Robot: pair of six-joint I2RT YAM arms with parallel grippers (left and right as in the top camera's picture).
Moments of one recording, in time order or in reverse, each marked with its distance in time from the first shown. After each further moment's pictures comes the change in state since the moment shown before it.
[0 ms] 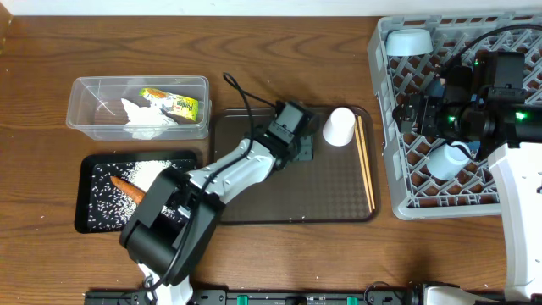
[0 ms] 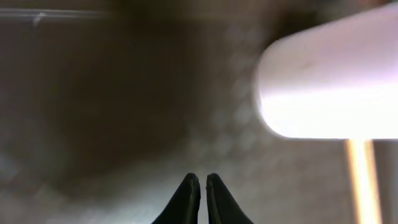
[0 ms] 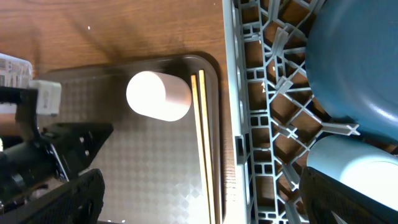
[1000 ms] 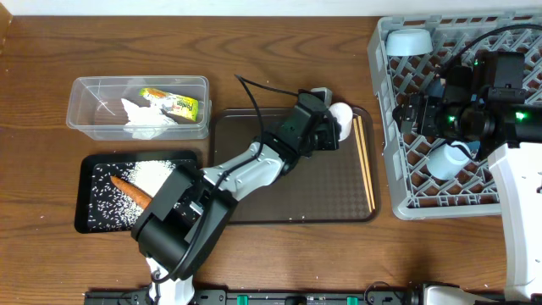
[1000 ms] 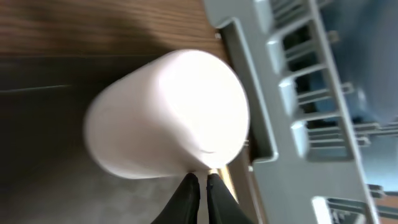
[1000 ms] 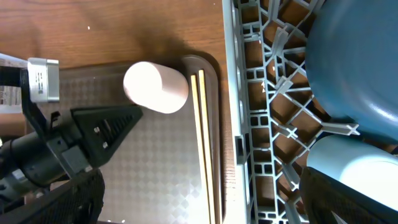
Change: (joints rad) left arm -0.047 0.053 0.002 0.348 0.143 -0.102; right arm 0.000 0.000 0.000 0.000 0.000 0.000
